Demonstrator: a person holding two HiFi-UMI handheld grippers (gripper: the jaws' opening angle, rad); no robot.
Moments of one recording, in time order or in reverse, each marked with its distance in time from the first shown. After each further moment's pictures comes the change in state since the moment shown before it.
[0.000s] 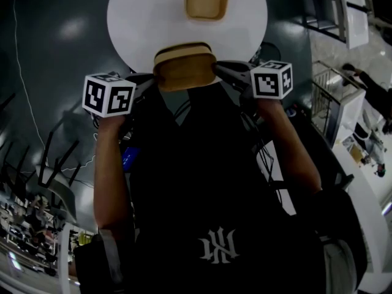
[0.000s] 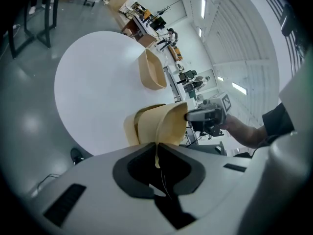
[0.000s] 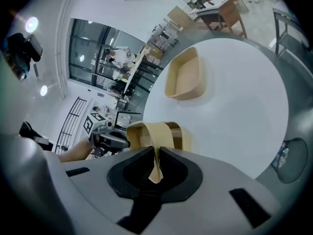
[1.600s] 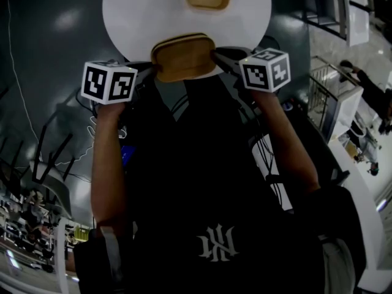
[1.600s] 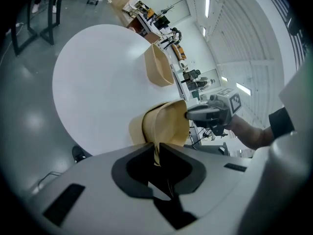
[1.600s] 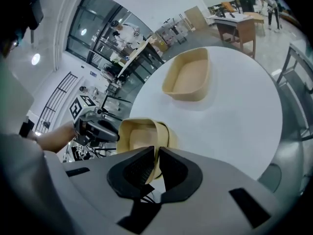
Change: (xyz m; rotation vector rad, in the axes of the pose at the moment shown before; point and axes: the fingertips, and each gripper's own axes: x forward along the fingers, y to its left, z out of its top) left arm 0.022 0.011 -0.003 -0.033 0.018 0.011; right arm 0.011 -0.023 0.006 -0.191 0.083 -0.199
